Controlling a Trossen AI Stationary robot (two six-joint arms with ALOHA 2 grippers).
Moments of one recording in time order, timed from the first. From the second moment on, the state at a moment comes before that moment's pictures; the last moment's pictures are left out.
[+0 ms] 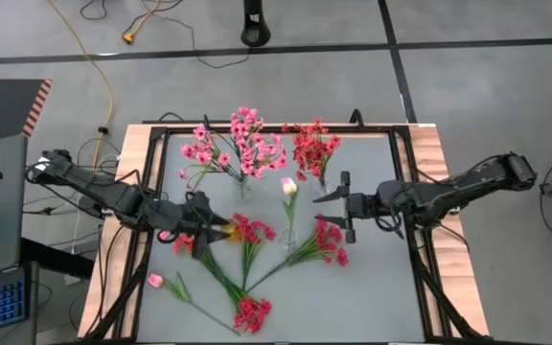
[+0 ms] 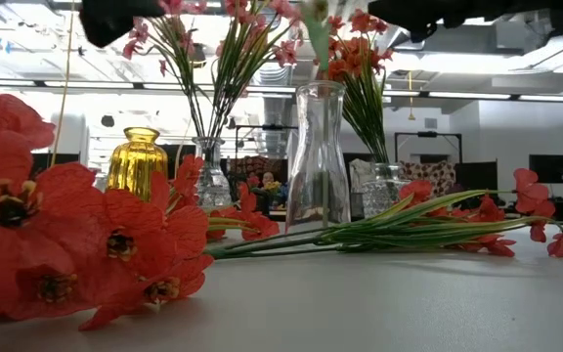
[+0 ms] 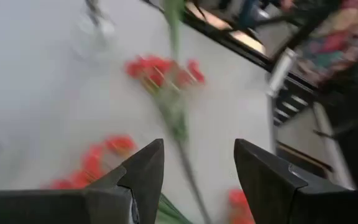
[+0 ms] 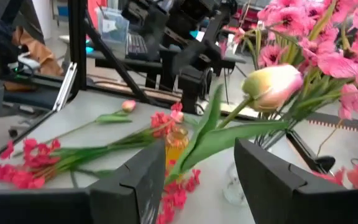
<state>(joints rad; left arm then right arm) -0.40 0.97 0.84 -0.38 -0.30 -0.71 0.20 1.00 0.58 0.33 0.18 -0.18</state>
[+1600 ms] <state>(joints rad) -0.56 1.74 1.04 -0.46 0.06 -0.31 0.20 0.96 0.58 0.23 0.18 -0.18</state>
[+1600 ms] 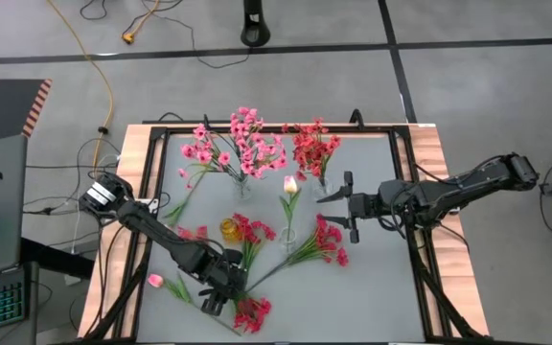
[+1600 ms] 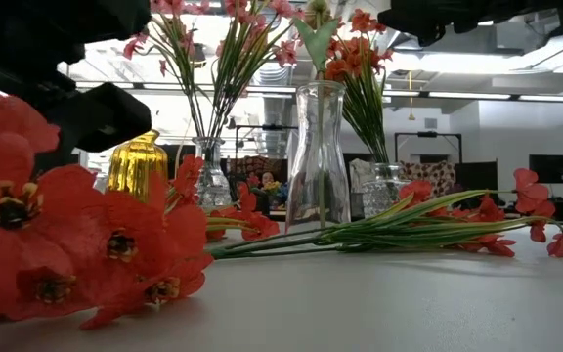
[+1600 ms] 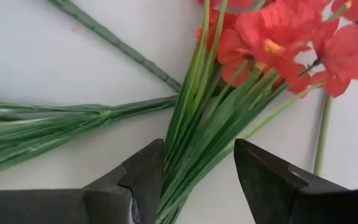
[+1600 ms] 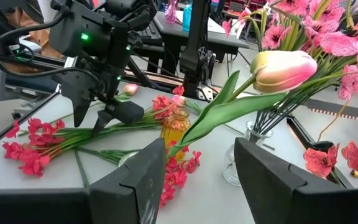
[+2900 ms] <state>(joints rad) -0.56 1.70 1.06 -0.46 -0.10 -0.33 0.20 0.96 0.58 0.23 0.18 -0.18</state>
